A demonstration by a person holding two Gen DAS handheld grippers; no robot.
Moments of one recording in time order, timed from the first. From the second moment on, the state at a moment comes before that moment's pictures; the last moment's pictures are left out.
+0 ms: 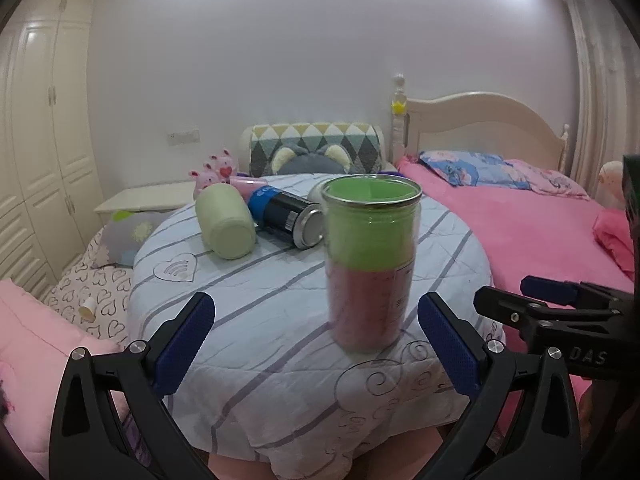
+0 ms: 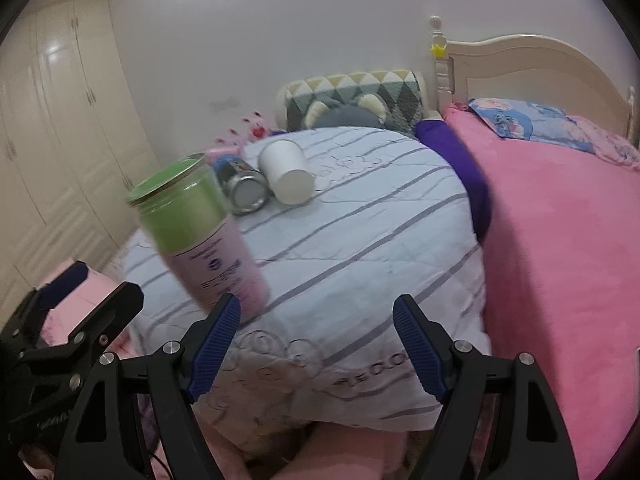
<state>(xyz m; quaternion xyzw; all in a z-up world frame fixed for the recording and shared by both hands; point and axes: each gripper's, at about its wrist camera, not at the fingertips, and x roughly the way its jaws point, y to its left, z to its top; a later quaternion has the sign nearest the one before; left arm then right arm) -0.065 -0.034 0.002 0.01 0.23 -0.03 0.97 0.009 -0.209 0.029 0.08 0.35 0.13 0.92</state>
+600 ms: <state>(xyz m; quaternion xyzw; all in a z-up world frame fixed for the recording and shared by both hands) -0.085 -0.021 -0.006 0.03 0.13 -0.03 0.99 -0.049 -0.182 0.025 0.02 0.17 0.10 0.98</state>
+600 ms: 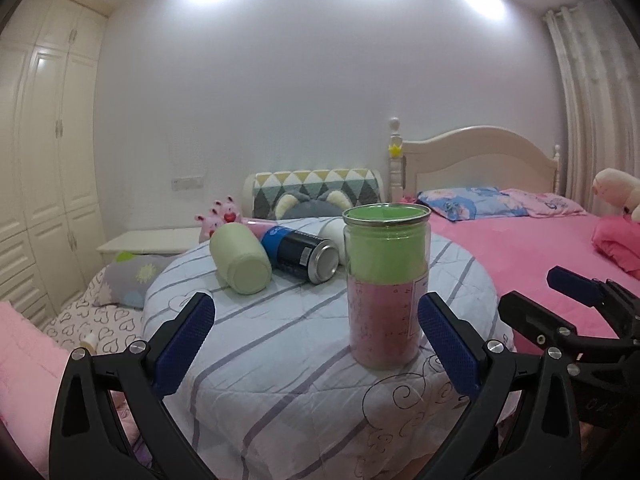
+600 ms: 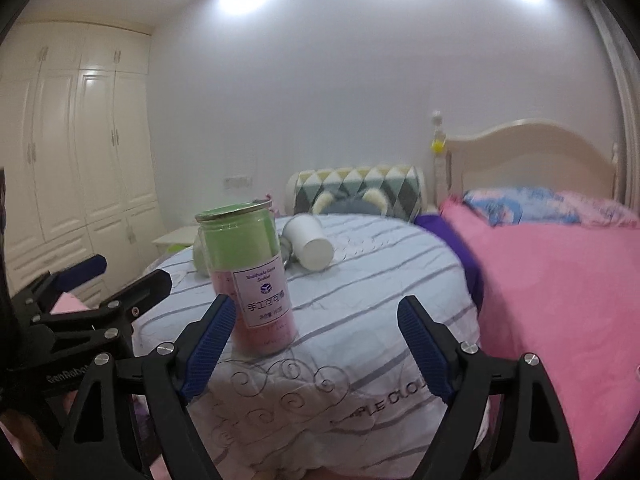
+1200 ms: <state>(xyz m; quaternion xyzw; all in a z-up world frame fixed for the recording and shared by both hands) -0.078 -0.022 -0.019 0.03 0.12 -0.01 0.99 -0.043 -0.178 0.006 0.01 0.13 0.12 0.98</state>
